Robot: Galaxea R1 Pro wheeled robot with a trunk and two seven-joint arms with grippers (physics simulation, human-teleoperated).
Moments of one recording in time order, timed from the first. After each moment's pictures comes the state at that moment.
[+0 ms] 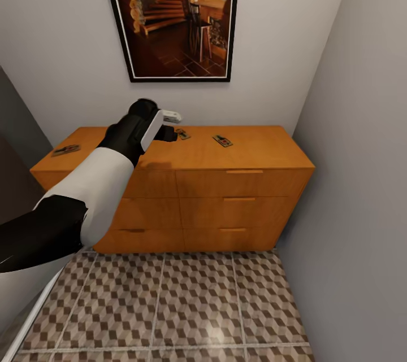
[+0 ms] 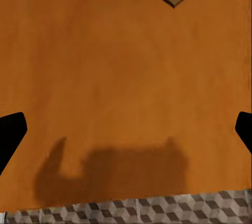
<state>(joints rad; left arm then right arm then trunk) -1.53 -0.15 -0.17 -0.59 0.09 1.02 0.21 -0.08 -0.02 -0.54 -0.02 0.57 -1.04 0.01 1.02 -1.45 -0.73</state>
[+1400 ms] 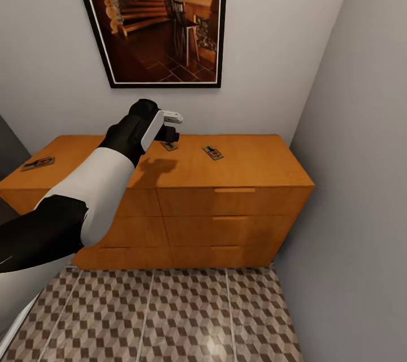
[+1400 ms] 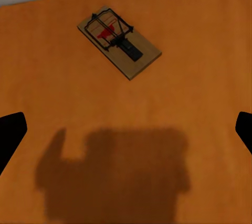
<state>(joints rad) -1.53 -0.16 -0.17 -0.58 0.12 1.02 0.21 -0.08 -0.02 -0.54 -0.02 0.57 -1.04 0.01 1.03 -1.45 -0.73</state>
